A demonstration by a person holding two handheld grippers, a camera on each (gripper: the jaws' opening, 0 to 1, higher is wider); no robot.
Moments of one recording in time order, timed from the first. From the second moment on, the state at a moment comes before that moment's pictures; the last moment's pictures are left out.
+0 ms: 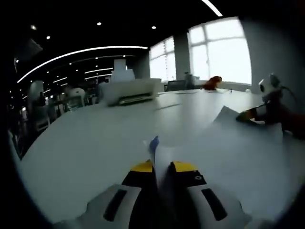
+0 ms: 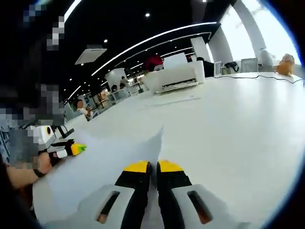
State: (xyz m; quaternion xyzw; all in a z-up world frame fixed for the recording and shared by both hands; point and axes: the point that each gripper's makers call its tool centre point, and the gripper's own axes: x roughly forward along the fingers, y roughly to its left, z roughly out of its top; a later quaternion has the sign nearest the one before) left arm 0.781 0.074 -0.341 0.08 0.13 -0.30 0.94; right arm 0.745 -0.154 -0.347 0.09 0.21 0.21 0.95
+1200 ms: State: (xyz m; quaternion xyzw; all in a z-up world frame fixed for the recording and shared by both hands) left arm 0.780 0.078 -0.335 0.13 0.09 -0.29 0.95; right arm 0.753 -0.163 -0.349 -0.05 0.18 0.16 0.97
